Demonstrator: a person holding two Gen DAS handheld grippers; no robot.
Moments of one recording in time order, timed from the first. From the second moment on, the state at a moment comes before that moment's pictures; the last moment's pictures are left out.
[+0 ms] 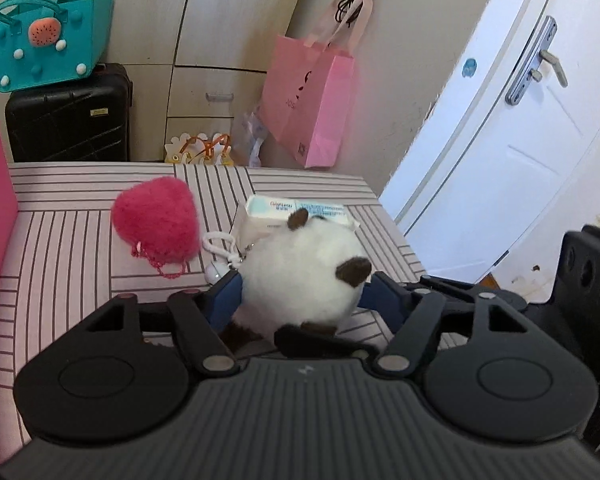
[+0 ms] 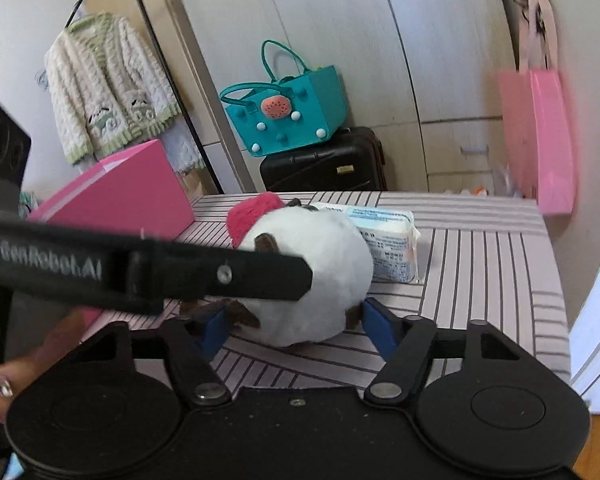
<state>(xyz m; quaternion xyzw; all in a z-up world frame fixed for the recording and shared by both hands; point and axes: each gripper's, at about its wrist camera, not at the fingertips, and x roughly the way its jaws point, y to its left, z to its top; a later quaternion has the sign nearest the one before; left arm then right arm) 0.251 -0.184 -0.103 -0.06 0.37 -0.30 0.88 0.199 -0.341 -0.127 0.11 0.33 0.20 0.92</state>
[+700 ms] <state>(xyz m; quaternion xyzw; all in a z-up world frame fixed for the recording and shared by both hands) 0.185 -0.166 -0.086 0.00 0.41 -0.32 0.86 0.131 -0.310 -0.103 0.06 0.32 0.20 0.92</state>
